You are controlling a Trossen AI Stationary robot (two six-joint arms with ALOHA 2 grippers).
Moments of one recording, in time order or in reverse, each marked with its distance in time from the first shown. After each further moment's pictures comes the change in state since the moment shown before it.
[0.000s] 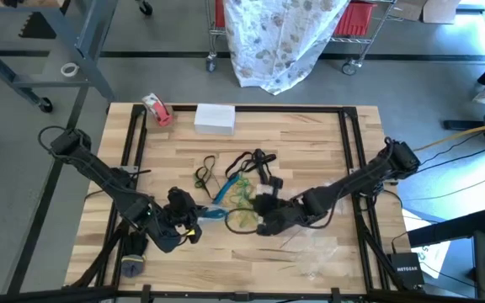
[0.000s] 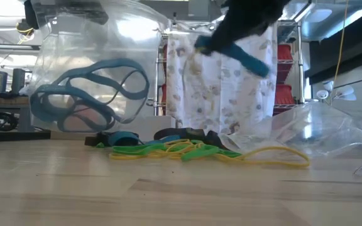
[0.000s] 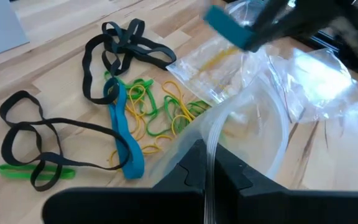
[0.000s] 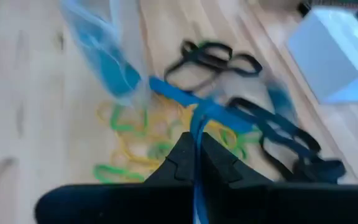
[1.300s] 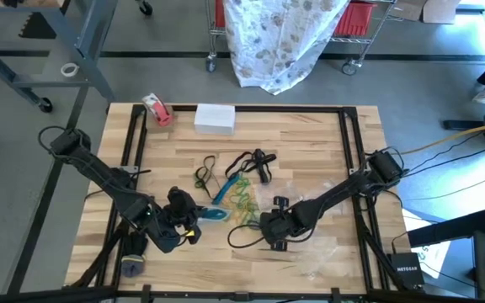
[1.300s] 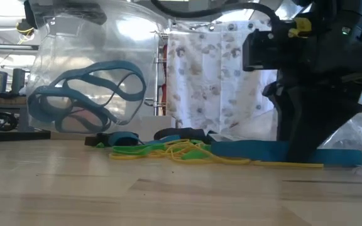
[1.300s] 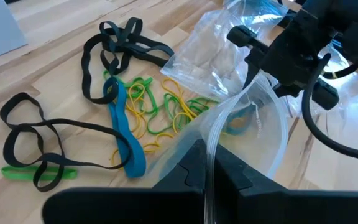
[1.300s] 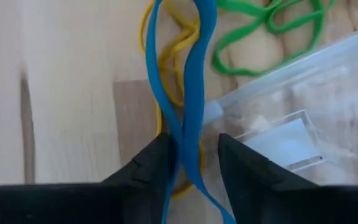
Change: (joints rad) left arm -0.002 0.000 0.000 -0.005 0.010 0.023; right arm 0.016 0.187 -0.088 -0.158 -0.422 0.156
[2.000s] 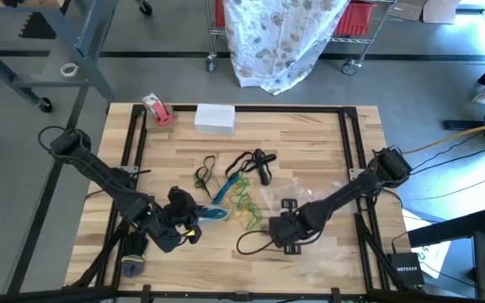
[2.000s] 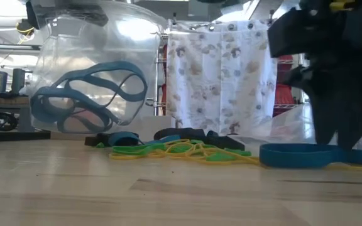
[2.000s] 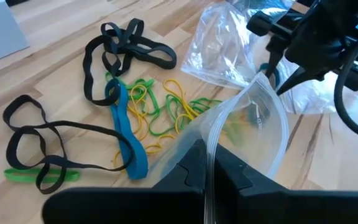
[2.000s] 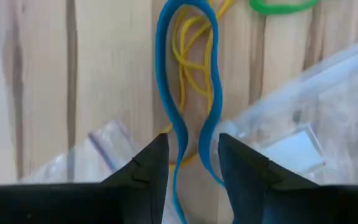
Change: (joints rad) left arm 0.004 0.000 0.000 0.000 0.000 0.012; right arm 0.047 -0.076 0.016 -0.174 -0.079 -0.025
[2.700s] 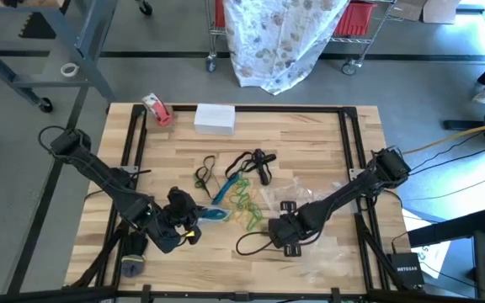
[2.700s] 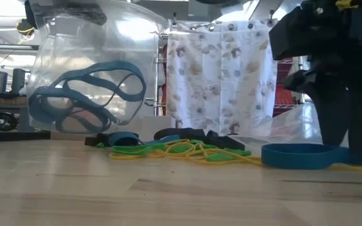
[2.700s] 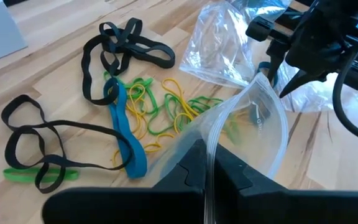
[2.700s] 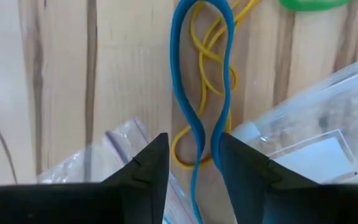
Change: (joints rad) left arm -0.004 0.000 0.000 0.000 0.000 0.003; right arm -0.001 0.012 -0.002 0.022 -0.060 -0.012
